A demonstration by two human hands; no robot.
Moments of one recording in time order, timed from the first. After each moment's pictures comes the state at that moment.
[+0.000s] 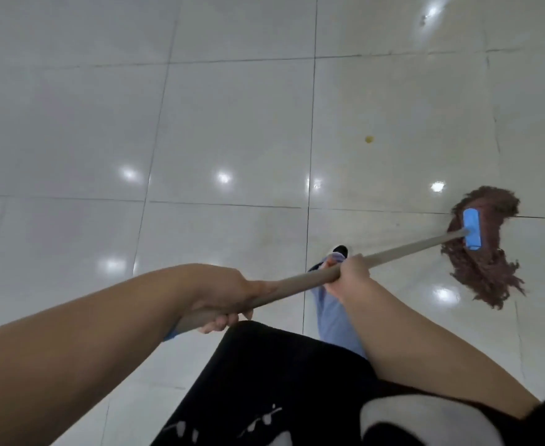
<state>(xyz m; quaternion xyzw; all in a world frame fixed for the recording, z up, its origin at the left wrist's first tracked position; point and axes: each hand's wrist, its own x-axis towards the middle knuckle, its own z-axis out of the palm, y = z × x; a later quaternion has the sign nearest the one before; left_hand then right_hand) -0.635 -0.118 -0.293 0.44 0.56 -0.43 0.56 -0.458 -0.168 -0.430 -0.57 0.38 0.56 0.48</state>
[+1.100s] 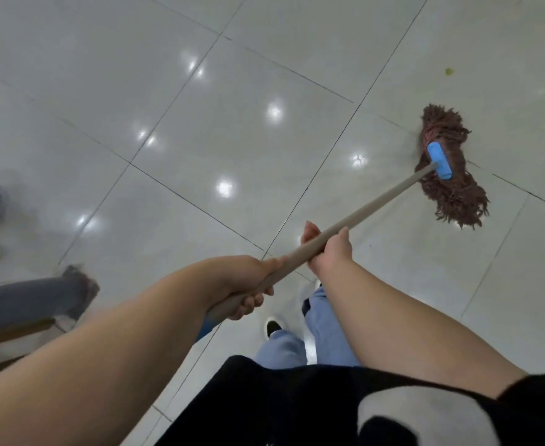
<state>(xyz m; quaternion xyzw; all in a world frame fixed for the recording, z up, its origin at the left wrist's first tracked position) -0.630 -0.661 -0.304 0.15 0.69 -0.15 0.70 -0.504 -0.610 -0.408 -0.56 0.28 0.68 0.38</state>
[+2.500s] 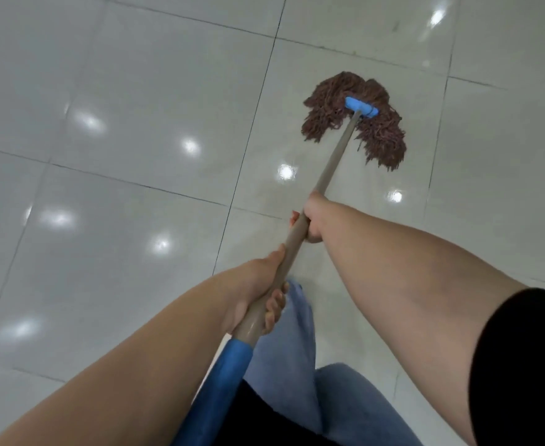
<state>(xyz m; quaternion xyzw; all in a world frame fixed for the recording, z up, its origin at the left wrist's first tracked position) -0.315 -0.107 -0.354 0.06 0.63 -0.11 0.76 -0.197 -0.032 -0.453 -0.72 0.12 0.65 0.21</state>
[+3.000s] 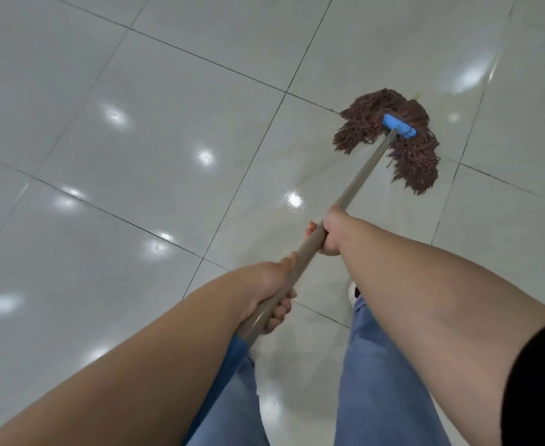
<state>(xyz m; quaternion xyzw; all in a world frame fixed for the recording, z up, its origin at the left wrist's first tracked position) -0.172 0.097 -0.400 0.09 0.66 -0.09 0.74 -0.054 0.185 -0.498 -0.73 0.08 0.66 0.17</state>
